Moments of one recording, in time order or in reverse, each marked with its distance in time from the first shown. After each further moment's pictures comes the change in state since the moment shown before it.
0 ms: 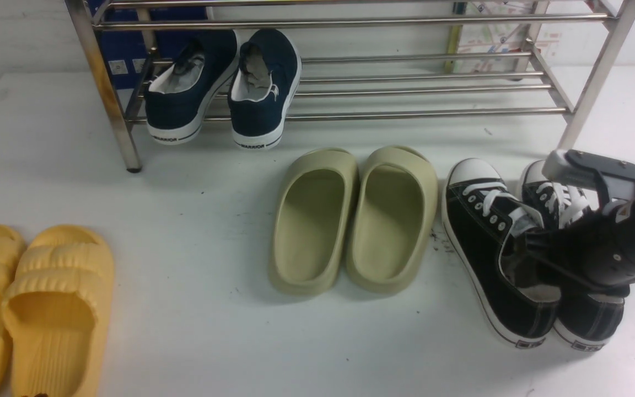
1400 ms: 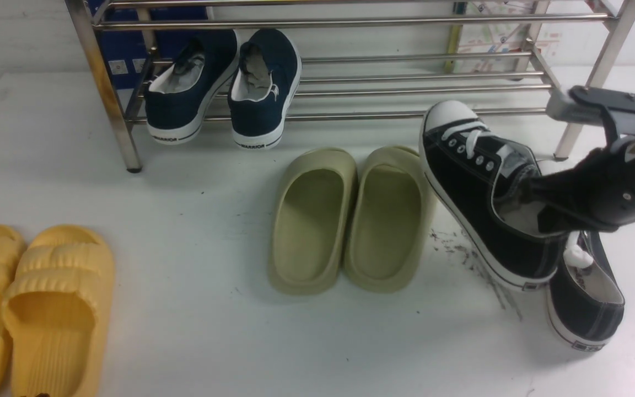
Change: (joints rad) right arm 0.004 -0.012 -0.209 -0.113 0.129 0.029; left arm 0.000 0.000 0.000 0.000 0.000 0.002
